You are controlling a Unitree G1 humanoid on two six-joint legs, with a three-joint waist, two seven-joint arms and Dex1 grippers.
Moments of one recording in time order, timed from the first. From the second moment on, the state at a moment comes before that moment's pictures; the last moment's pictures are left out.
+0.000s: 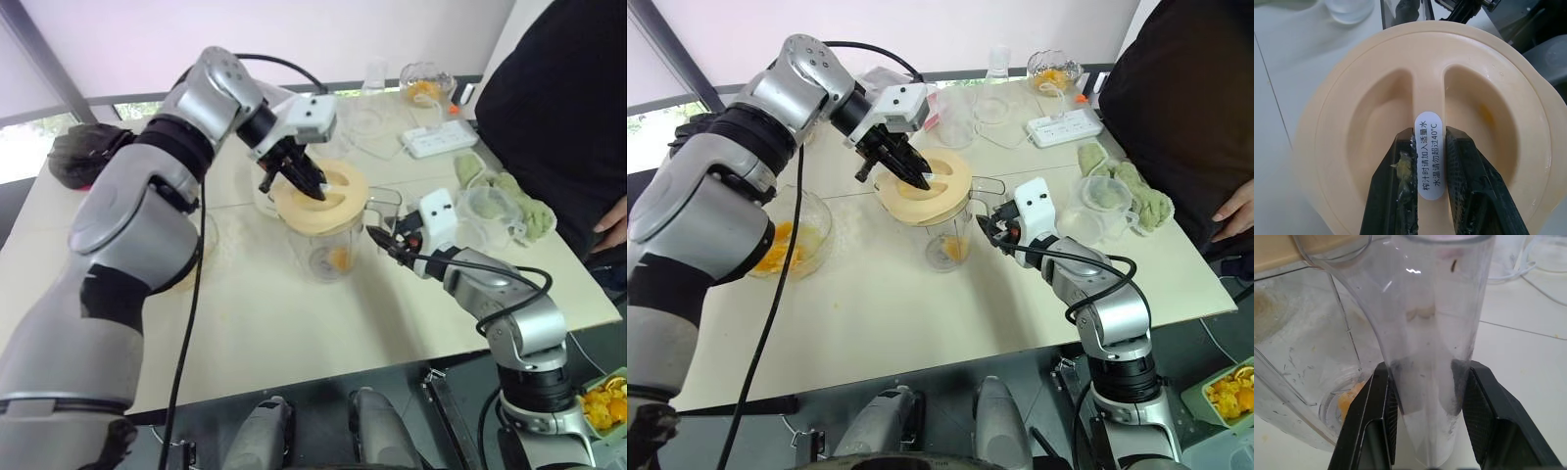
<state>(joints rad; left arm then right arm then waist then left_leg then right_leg) -1.64 0.42 -0.90 1.19 -0.40 -0.07 -1.61 -0.36 -0.40 -0.01 -0.42 0.34 0.87 0.38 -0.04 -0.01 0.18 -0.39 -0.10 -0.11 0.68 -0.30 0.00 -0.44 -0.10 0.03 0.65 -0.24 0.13</state>
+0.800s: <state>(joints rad) -1.60 0.52 -1.08 1.05 -0.58 -0.07 -1.61 -0.36 -0.38 0.01 -0.41 0.33 0.87 0.39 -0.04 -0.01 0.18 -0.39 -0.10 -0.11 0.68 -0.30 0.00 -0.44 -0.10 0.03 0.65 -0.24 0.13</state>
